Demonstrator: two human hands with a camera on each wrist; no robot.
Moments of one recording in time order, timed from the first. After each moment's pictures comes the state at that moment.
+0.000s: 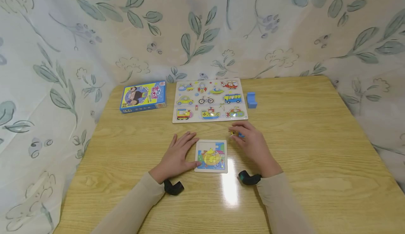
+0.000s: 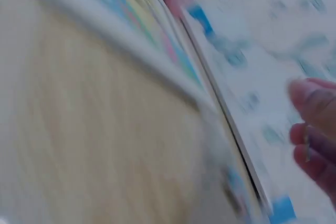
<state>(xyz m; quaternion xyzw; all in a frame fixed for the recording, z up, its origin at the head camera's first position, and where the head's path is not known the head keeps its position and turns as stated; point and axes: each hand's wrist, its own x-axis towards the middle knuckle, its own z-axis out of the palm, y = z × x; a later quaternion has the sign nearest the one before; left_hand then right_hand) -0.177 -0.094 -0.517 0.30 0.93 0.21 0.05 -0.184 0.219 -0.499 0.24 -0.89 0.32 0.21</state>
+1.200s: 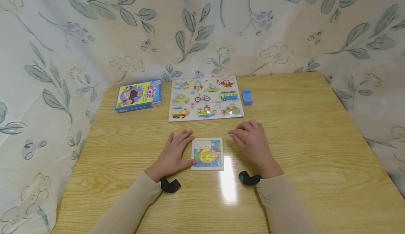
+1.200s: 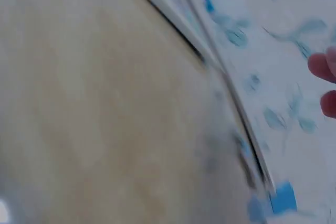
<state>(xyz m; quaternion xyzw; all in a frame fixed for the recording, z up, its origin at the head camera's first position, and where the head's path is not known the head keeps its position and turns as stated) -0.178 -0.097 -0.519 0.30 0.93 0.23 0.06 -0.173 0.231 -0.501 0.25 -0.89 0.28 0.26</state>
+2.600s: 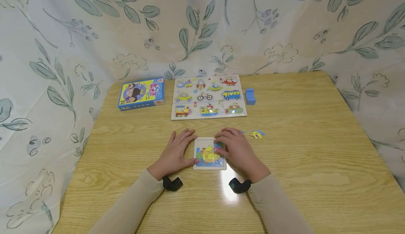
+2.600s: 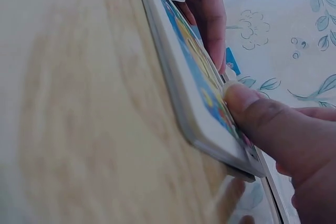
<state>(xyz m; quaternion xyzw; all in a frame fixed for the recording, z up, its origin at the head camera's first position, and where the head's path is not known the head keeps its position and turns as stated) -0.178 -0.096 -0.518 0.30 0.93 0.22 0.05 -0.168 0.184 -0.515 0.29 -0.92 0.24 0.09</state>
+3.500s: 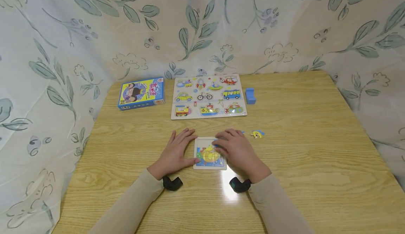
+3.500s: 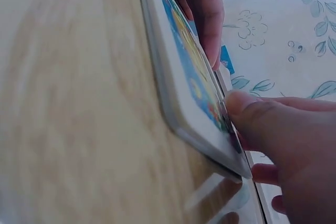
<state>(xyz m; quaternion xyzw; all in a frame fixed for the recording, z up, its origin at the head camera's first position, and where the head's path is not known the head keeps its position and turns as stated) -0.178 -0.095 -0.516 0.29 0.93 0.22 0.06 -0.166 0.183 -0.508 0.30 -0.93 0.18 0.07</state>
